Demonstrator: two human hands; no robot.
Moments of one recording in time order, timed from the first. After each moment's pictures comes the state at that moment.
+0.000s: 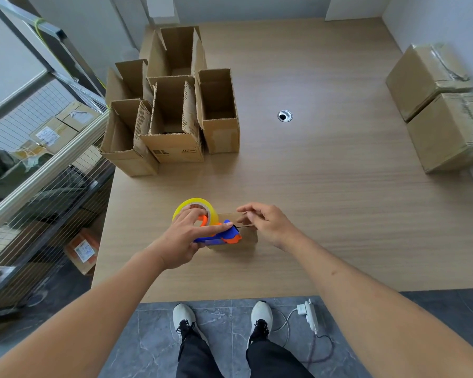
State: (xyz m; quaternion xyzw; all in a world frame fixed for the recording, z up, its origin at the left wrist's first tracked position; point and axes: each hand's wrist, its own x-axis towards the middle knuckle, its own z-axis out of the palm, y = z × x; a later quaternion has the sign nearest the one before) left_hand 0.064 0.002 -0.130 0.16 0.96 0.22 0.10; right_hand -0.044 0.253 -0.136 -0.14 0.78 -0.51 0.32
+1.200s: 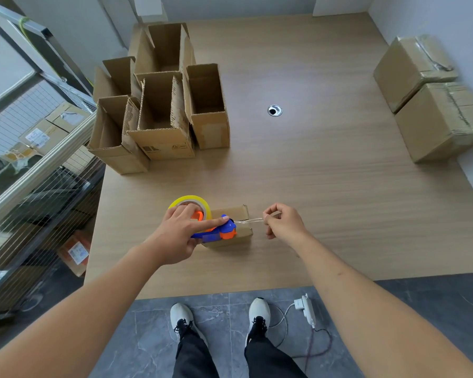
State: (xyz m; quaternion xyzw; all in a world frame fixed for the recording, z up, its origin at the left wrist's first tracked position) left_hand 0.069 0.021 -0.119 0.13 0.97 0.15 0.12; right_hand -0.033 0.299 -0.149 0.11 0.82 -0.50 0.27
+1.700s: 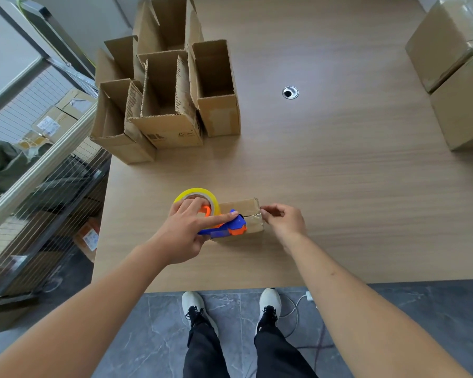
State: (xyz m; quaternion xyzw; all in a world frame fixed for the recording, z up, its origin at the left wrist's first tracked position) left_hand 0.069 0.023 -0.126 0.11 0.97 0.15 0.12; right_hand -0.025 0.270 -0.208 0.13 0.79 -0.56 0.22
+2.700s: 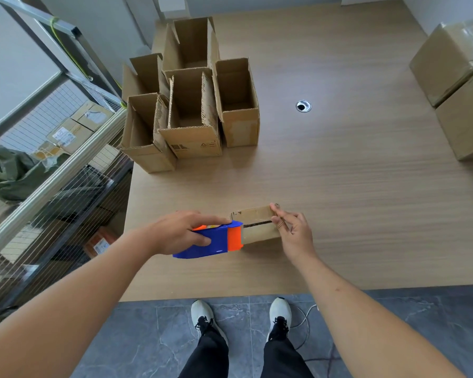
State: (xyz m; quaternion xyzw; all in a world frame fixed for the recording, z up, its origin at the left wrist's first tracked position) left_hand 0.061 -0.045 -0.070 0.00 0.88 0.29 0.37; right_hand 0.006 0.243 -0.194 0.01 0.80 -0.58 0.15
